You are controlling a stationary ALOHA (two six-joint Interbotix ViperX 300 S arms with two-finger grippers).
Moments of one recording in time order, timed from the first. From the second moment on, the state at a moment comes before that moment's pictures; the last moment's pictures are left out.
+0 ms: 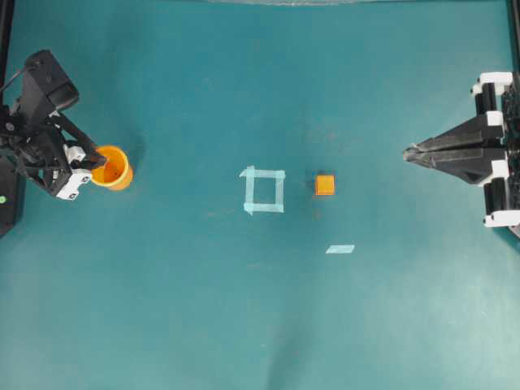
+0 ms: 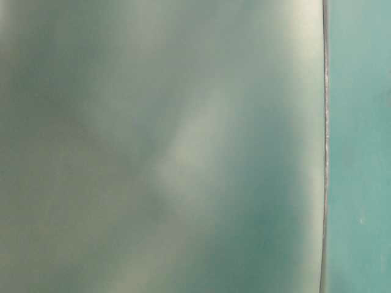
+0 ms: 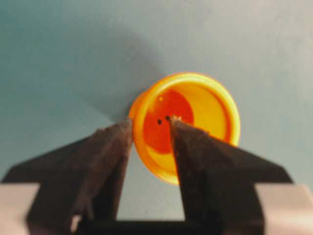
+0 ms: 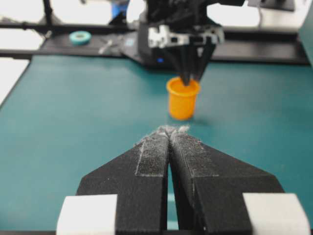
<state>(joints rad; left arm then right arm) 0.24 -0.58 1.19 0.01 0.34 -0.46 0.00 -0.87 1.11 0.00 -0.16 0.01</state>
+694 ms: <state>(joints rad) 0.24 -0.55 1.20 0.01 0.34 -0.46 0.00 -0.87 1.11 0.00 -0.16 0.01</state>
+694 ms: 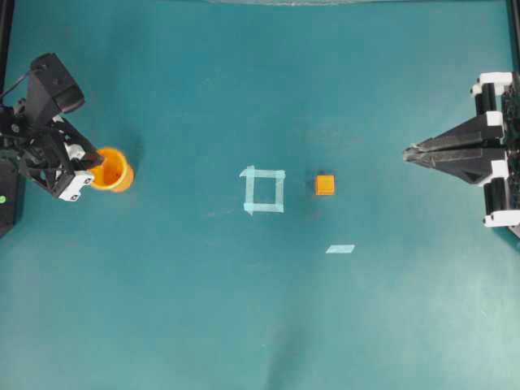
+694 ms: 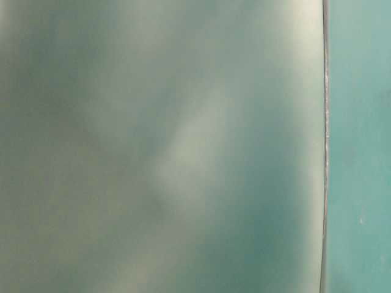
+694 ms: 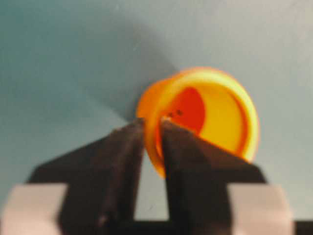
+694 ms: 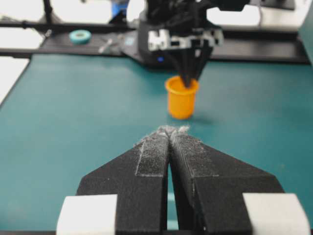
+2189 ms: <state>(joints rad) 0.22 -0.55 0.87 0.01 0.79 -0.44 0.00 -0.87 1.10 0.00 -0.14 0.01</state>
